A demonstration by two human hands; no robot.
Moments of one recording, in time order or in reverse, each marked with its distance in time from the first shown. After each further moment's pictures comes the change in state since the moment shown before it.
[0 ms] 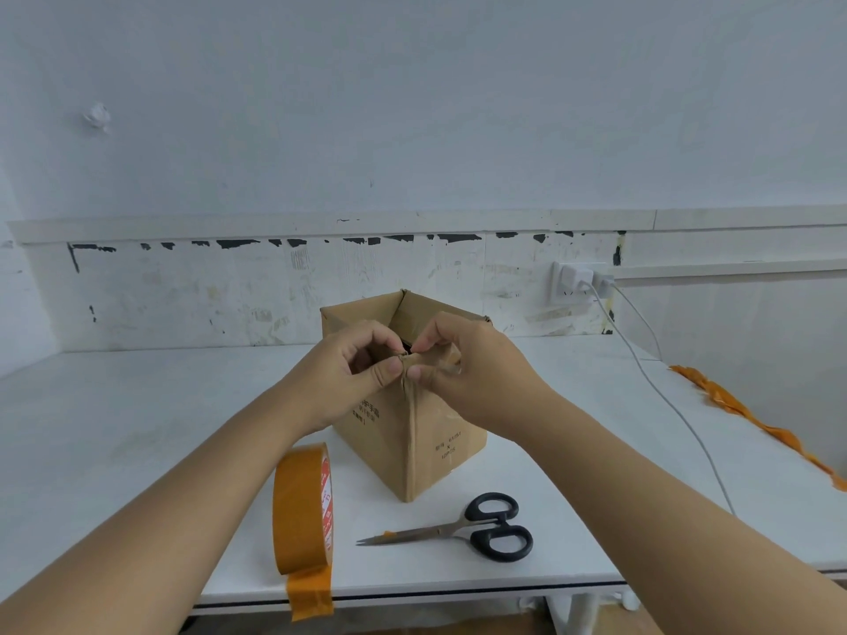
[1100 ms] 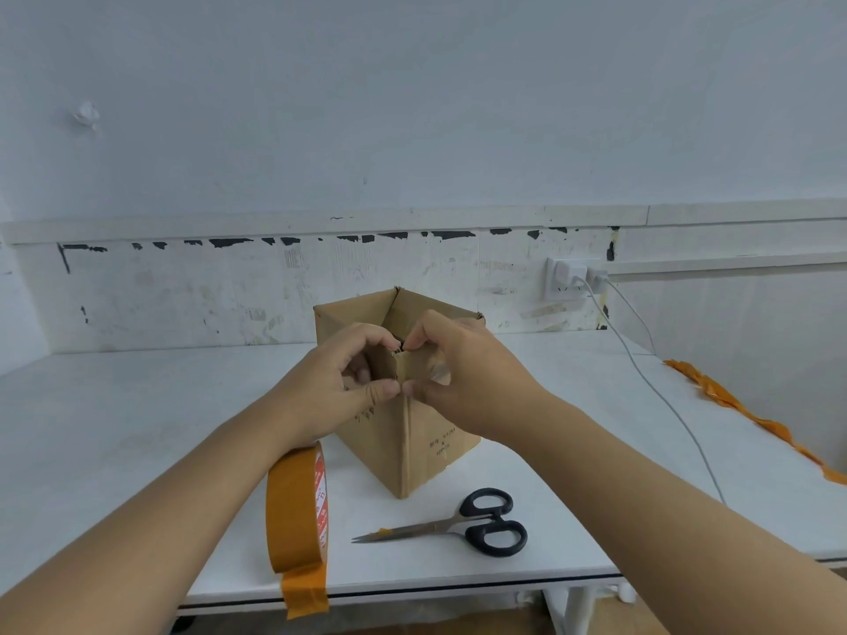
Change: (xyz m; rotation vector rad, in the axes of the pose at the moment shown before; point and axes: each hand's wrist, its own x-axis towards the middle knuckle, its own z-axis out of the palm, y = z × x) left_hand -0.010 -0.004 0.002 0.140 -0.007 0.006; right_hand -0.006 -0.001 -0.001 -0.161 -0.017 -0.124
